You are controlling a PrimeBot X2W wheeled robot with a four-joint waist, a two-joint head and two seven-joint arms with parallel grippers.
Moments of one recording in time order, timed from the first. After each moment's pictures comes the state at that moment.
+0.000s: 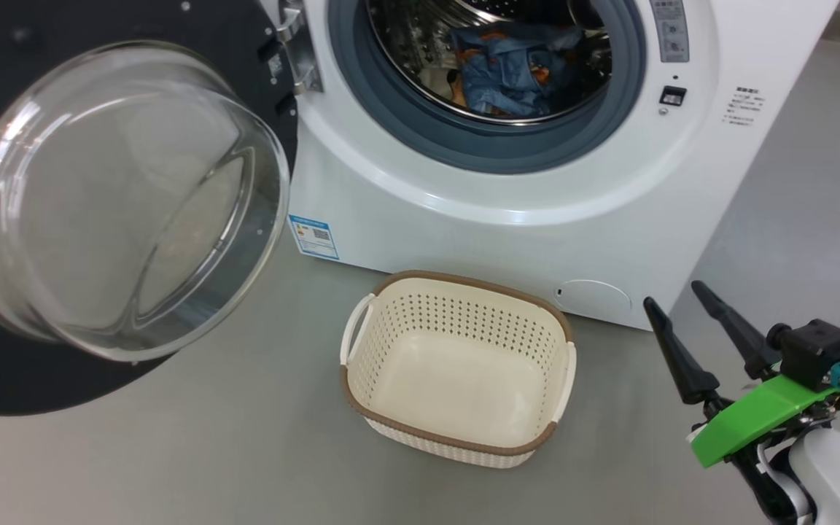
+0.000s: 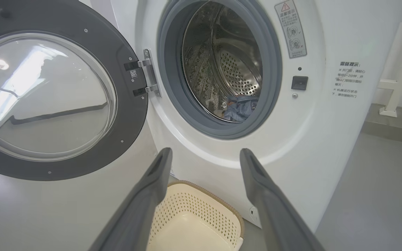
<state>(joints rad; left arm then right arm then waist) -0.72 0.49 0.52 0.90 -1.33 -0.13 0.00 -0.28 -0.39 0.40 0.32 0.58 0.13 -0.25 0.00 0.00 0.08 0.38</state>
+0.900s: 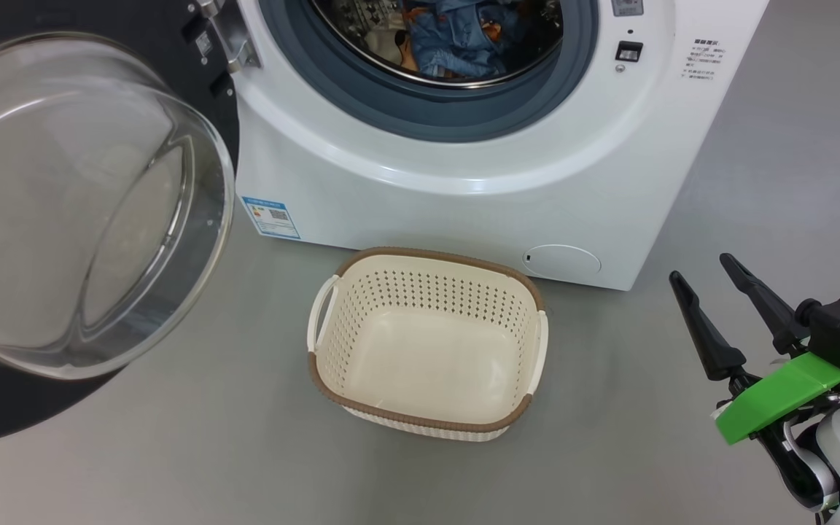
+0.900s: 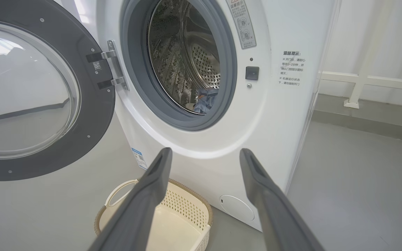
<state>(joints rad) -0.80 0.60 0.54 1.15 -1.44 -0.13 0.35 -0.32 -0.46 0.39 0.31 0.58 0.13 -0.25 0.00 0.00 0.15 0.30</state>
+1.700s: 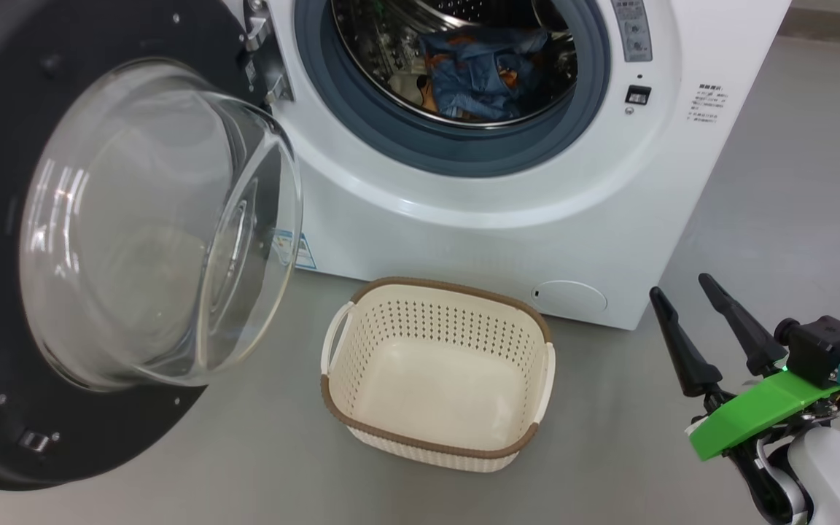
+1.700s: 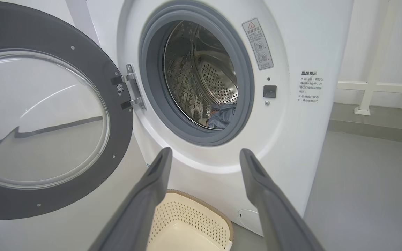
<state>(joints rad) -0.68 0.53 0.39 0.92 -1.47 -0.12 0.93 -0.27 -0.37 0.35 0.32 0.58 0.13 -0.25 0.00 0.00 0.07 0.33</state>
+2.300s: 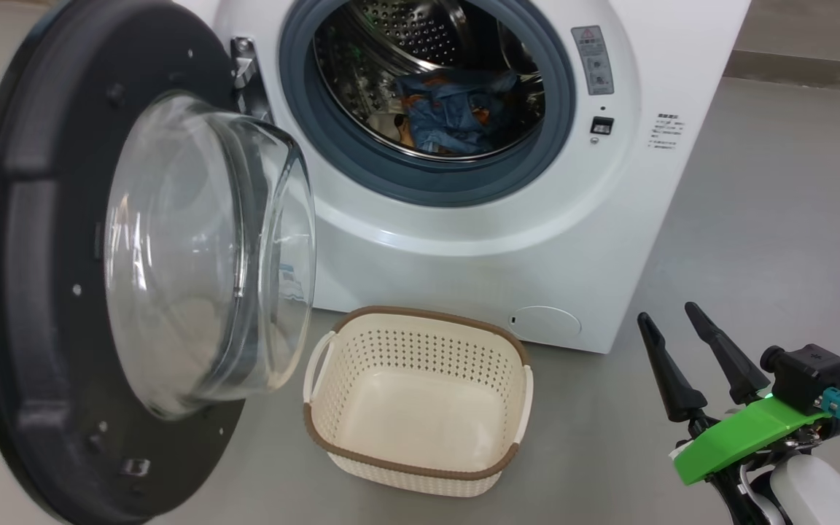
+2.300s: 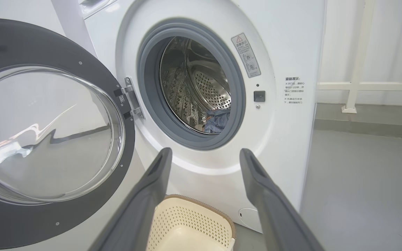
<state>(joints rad) -0.48 0.45 0.32 0.45 -1.52 0.08 1.15 -0.21 -0.30 0.32 0.31 0.58 0.13 -0.25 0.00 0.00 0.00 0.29</state>
